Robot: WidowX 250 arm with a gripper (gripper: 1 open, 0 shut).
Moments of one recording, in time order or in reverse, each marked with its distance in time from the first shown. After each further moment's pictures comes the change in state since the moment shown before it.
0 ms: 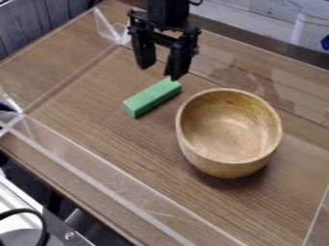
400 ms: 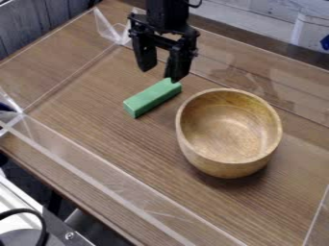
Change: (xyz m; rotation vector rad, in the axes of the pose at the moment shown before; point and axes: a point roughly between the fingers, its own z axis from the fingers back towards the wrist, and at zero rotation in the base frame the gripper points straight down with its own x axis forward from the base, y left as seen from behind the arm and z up) arm 0.002 0.008 0.000 -0.021 -0.031 0.020
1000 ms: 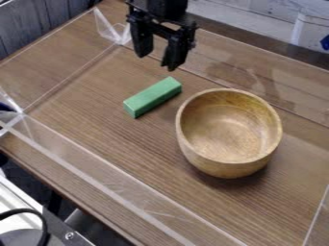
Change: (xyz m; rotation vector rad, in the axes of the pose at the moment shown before) arm 0.011 -0.006 0.007 0.137 -0.017 -0.059
